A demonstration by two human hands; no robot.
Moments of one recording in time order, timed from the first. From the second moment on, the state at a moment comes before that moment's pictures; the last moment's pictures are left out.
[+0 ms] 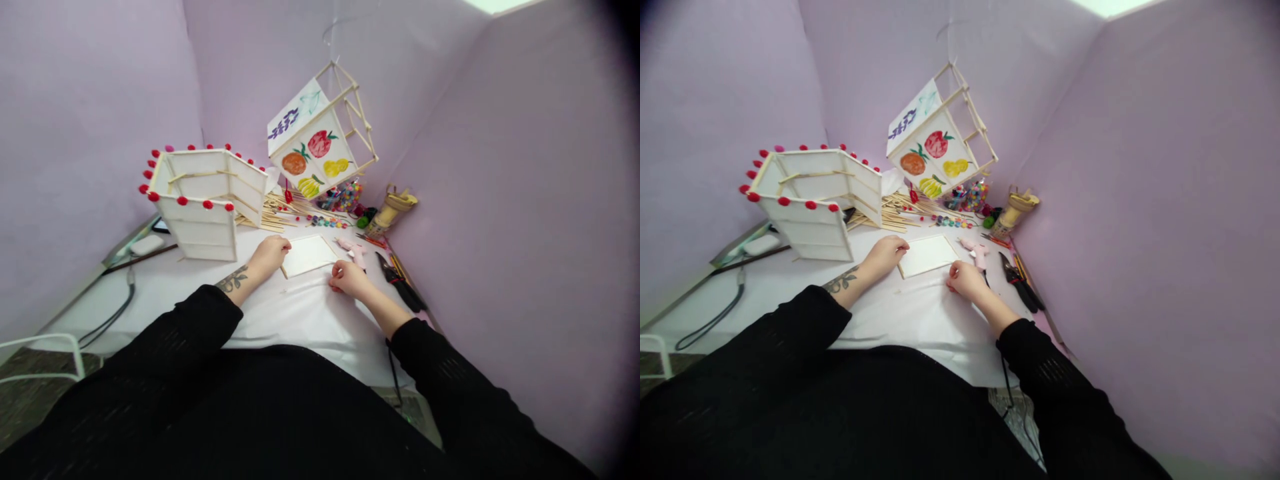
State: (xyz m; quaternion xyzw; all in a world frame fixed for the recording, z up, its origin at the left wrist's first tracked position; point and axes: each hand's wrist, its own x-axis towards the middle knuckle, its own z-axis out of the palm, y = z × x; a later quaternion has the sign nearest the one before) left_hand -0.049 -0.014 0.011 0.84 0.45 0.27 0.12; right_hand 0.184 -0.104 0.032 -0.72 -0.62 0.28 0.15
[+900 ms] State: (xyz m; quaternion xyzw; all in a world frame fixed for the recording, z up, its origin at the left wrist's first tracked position) left_hand -0.026 -0.070 0.040 0.77 0.20 0.36 0.49; right_hand 0.165 -0.156 0.059 -0.39 -0.48 0.54 0.57
